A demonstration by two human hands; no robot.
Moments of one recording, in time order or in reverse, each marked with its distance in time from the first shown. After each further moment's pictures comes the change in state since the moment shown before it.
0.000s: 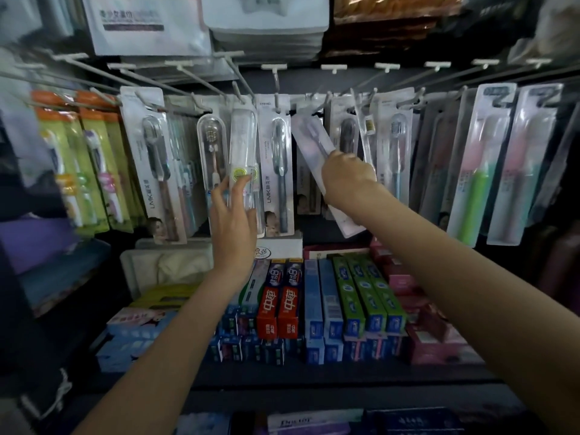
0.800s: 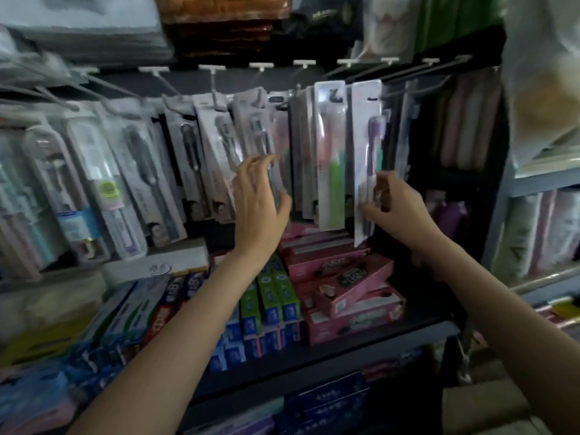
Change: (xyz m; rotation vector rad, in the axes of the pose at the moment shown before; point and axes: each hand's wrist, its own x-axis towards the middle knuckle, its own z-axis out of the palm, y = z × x) left_hand -0.017 0.180 0.097 -0.261 -0.097 0.294; right_hand -0.106 0.245 0.055 0.682 0.329 0.145
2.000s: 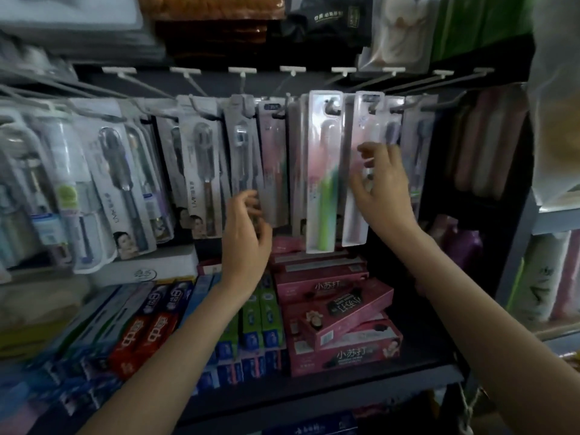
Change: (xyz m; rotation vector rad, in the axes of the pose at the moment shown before) left_hand -0.016 -0.009 0.033 -0.118 0.024 -0.238; right_hand 0.059 -0.012 0.006 0.058 0.247 -0.244
